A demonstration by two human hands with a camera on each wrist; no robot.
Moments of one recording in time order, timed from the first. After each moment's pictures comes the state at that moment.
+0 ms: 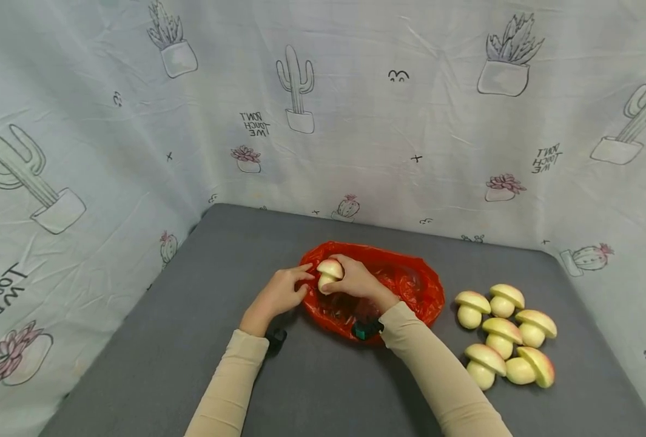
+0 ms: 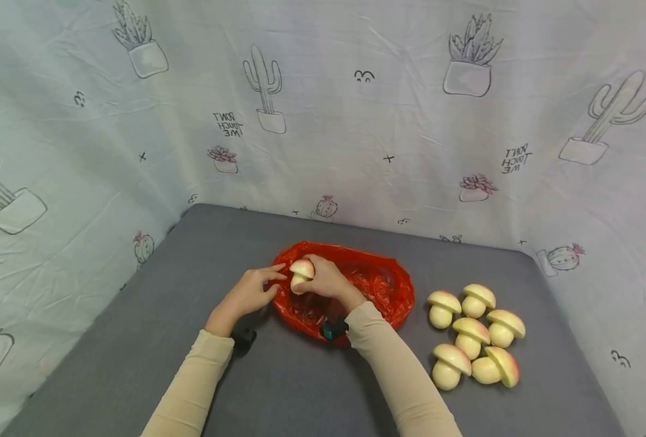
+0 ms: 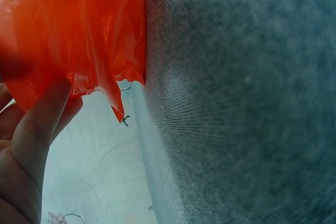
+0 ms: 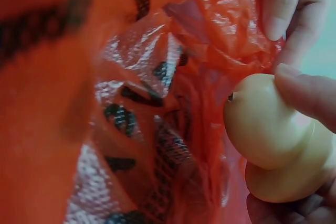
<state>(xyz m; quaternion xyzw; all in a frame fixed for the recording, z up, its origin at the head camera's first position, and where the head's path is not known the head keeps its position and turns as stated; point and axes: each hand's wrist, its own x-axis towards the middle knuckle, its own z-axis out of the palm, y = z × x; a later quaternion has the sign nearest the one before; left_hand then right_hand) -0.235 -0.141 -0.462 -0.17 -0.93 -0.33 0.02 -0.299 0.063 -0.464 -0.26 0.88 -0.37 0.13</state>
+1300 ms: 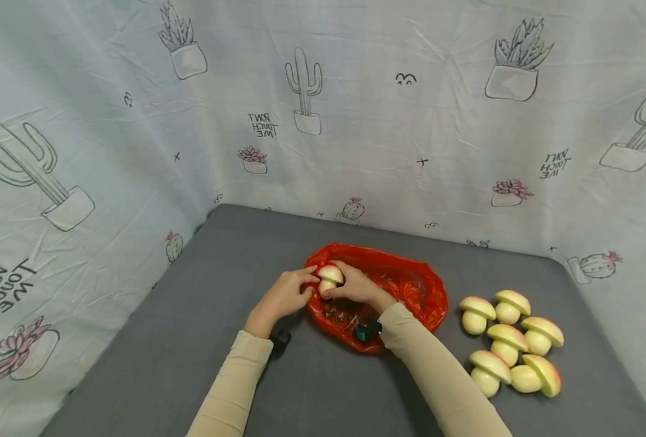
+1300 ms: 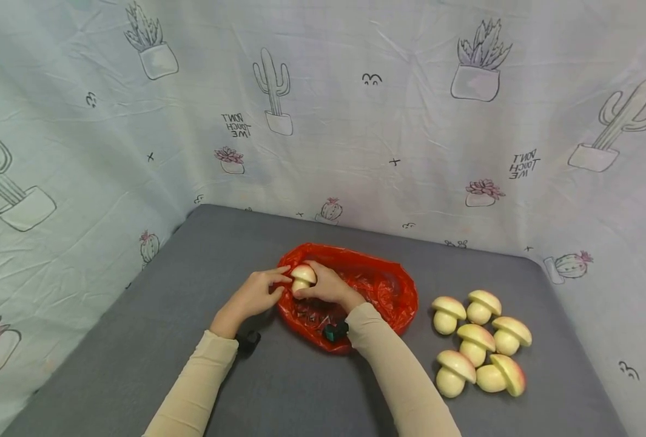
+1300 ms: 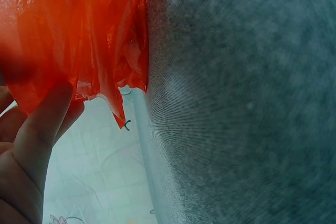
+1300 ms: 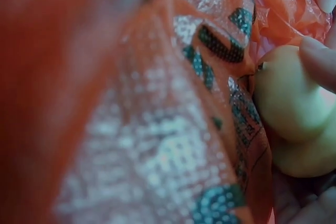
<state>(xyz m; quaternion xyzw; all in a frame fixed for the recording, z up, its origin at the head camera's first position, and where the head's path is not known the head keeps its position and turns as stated) -0.233 -0.139 -0.467 -0.19 -0.93 -0.31 0.06 -0.309 0.060 -0.491 -0.28 0.84 -0.41 0.20</state>
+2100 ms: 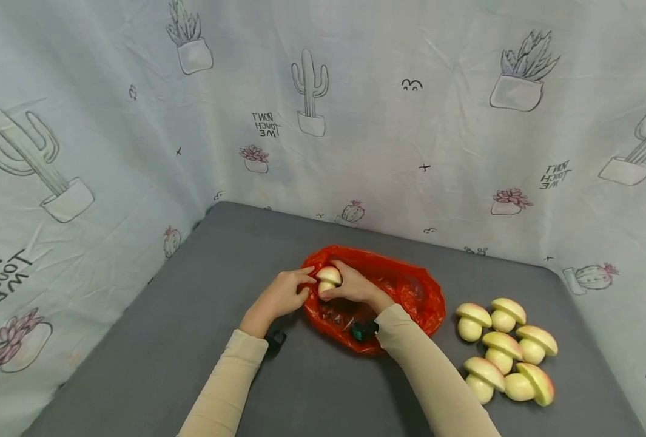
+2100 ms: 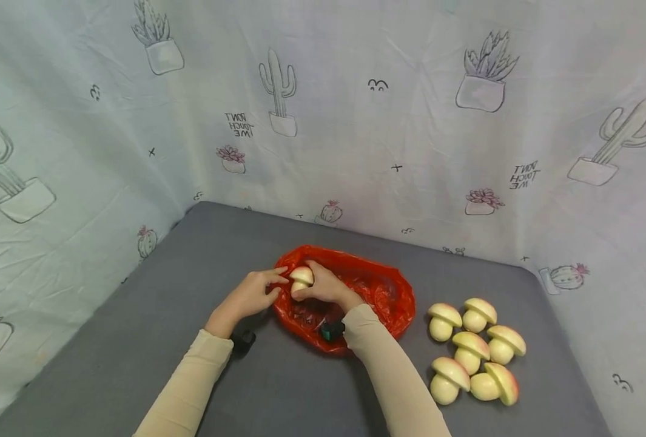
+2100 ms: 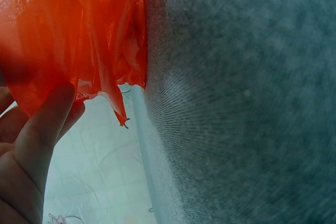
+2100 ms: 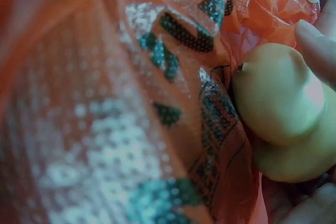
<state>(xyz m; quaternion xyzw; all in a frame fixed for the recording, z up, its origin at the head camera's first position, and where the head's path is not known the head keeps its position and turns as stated) -0.236 -0.144 -0.468 -0.19 -0.93 -0.31 0.05 -0.315 0.056 -0.486 -0.27 0.86 -0.38 0.20</state>
